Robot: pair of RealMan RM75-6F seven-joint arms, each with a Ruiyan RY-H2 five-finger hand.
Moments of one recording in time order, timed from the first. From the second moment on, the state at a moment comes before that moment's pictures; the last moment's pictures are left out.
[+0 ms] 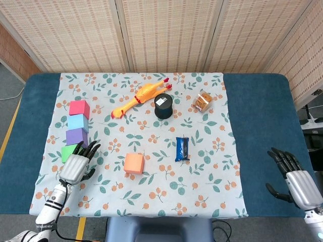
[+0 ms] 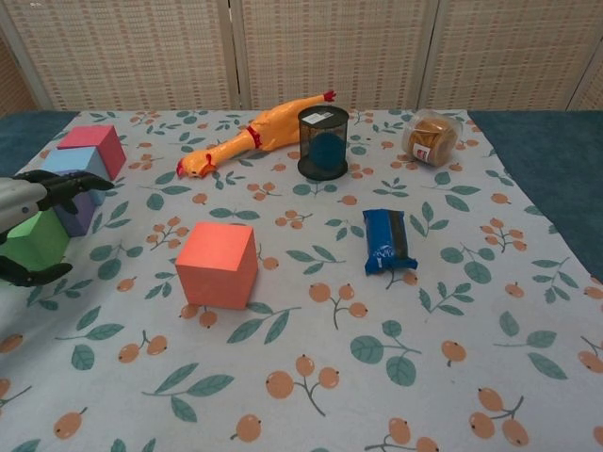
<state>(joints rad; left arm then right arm) -0.41 -1.45 -0.03 -1.46 1.42 1.17 0.29 0.06 -0.97 -0.04 -1.68 -1.66 1.48 0.23</state>
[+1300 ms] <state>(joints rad) -0.26 -1.27 -0.01 -1.54 1.38 1.35 0.39 0.06 -0.99 -0.04 -1.68 -1.66 1.48 0.18</state>
